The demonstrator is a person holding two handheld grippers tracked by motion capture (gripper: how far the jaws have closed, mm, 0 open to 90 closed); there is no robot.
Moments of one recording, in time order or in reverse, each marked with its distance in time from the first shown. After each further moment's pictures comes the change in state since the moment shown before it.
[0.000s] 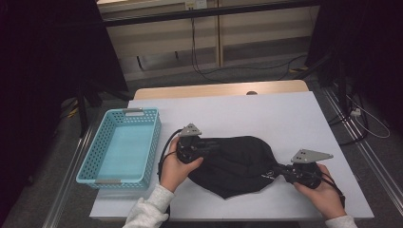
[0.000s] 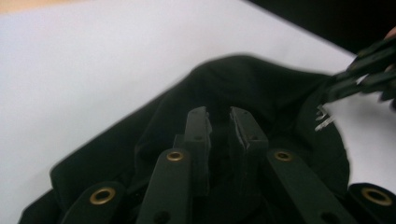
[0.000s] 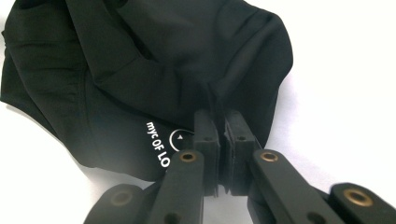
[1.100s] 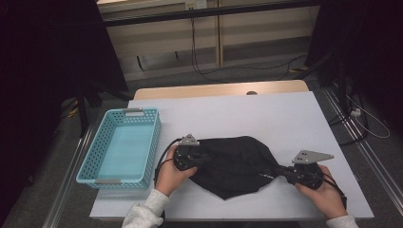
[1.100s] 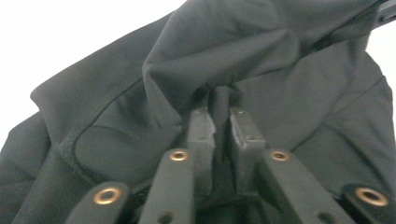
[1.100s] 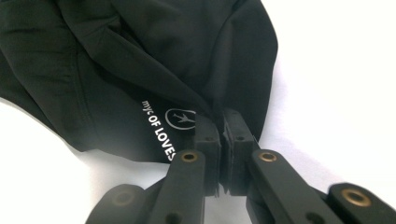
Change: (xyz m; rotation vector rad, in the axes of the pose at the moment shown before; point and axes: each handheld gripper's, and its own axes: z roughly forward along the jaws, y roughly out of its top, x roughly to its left) left arm 0.010 -0.028 -0.001 0.093 -0.028 0.010; right arm -0.003 -0.005 -0.001 0.021 -0.001 0.014
